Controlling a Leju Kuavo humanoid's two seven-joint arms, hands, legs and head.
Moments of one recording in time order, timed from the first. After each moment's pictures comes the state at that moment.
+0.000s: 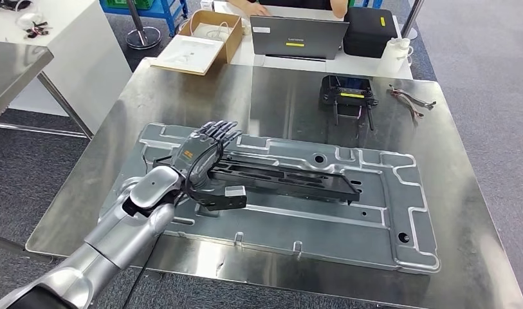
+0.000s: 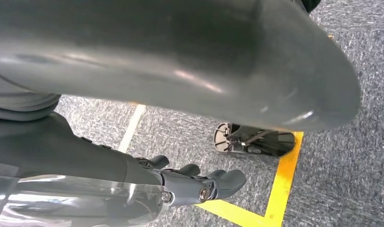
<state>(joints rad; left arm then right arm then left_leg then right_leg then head) -0.66 -0.01 -0.72 -1.10 -1.17 0.20 -0.10 -0.05 0.09 0.25 -0.17 -0.31 0.03 -0.20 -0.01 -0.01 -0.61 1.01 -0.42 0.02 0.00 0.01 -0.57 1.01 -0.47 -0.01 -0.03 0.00</state>
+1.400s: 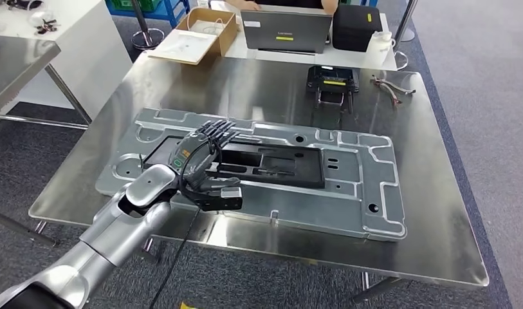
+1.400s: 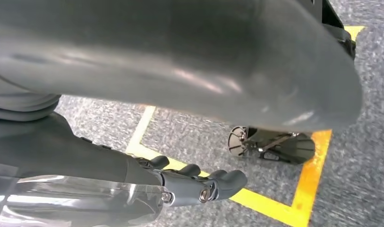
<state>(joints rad) -0.67 0.01 -0.73 -1.10 -1.16 0.22 -0.16 -0.05 0.08 0.25 -0.17 -0.30 0.04 -0.19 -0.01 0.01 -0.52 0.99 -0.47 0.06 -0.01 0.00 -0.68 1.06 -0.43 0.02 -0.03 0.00</state>
